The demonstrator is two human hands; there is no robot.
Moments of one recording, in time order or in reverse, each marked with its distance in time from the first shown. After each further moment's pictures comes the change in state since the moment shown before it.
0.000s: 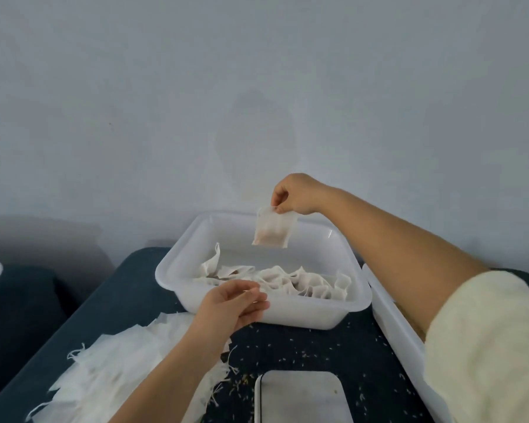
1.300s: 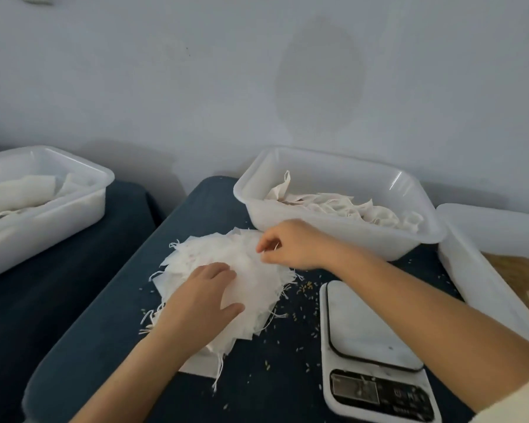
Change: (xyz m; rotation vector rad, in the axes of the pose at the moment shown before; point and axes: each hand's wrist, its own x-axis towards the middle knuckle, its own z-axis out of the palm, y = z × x) left_hand -0.115 -0.040 -0.135 1.523 0.179 0.342; right_hand -0.107 -0.118 0.161 0.216 -0.300 -0.221
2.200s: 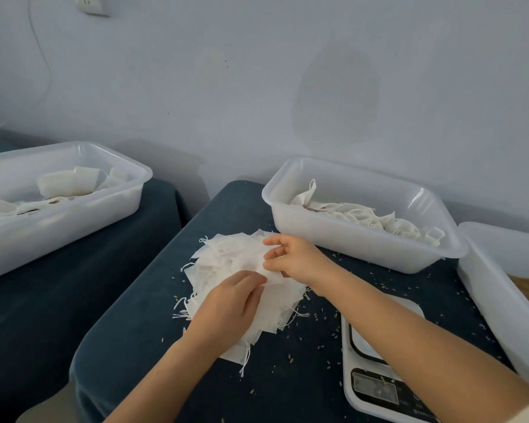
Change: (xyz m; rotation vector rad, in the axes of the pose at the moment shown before) left_hand -0.022 0.000 0.007 -0.272 0.249 0.137; right_hand 0.009 -0.026 0.050 0.665 0.100 0.195
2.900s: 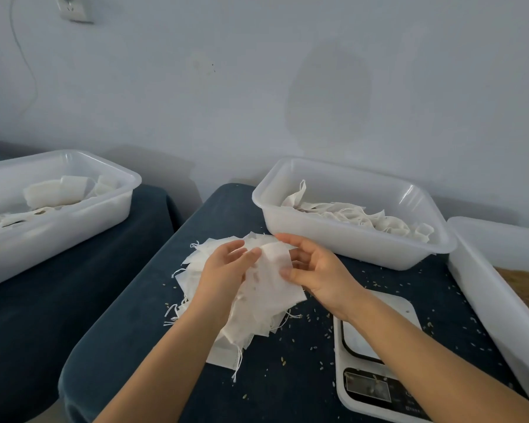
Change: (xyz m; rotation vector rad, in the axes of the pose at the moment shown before) left_hand 0.047 0.015 -0.003 -0.988 0.131 -0.796; right_hand -0.038 0.028 -0.022 0.340 0.015 -0.229
